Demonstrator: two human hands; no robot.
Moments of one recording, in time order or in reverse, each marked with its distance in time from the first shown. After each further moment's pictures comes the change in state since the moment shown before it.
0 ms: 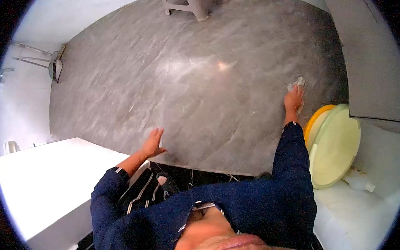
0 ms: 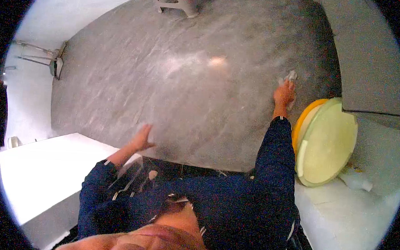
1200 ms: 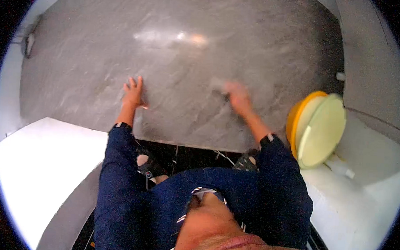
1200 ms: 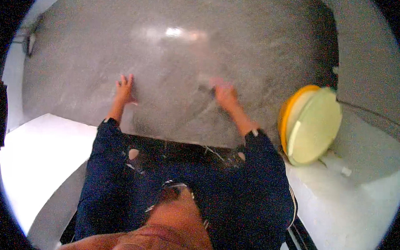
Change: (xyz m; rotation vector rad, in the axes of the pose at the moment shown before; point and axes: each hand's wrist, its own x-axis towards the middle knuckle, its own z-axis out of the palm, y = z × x) left_hand 0.113 -0.012 0.030 0.226 0.051 -0.366; right_hand -0.173 -0.087 0.001 0.434 -0.334 -0.745
